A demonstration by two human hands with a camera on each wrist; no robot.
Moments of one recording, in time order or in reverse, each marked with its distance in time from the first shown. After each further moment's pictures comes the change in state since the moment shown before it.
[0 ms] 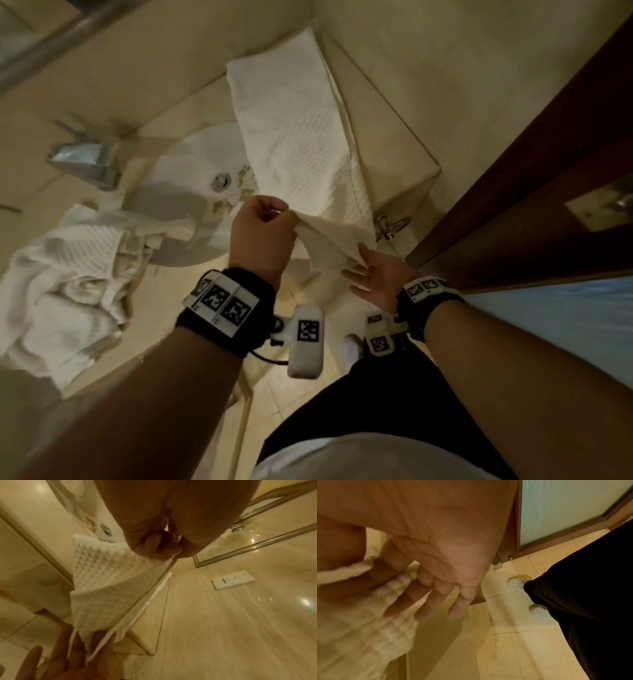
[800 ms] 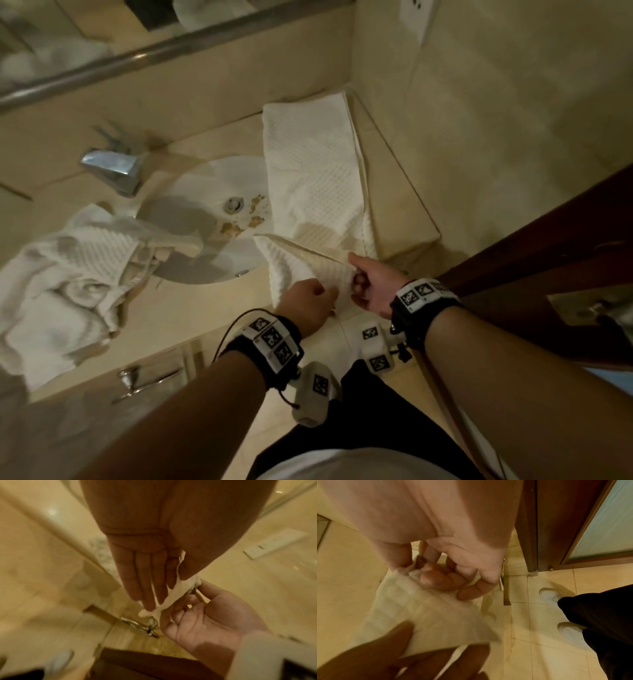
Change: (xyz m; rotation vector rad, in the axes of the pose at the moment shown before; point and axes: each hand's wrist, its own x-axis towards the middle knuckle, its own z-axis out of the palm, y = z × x) left_hand 0.010 -0.041 0.012 0.445 -0.419 -0.286; right_hand -0.029 -0.076 0.079 -0.335 0.223 0.010
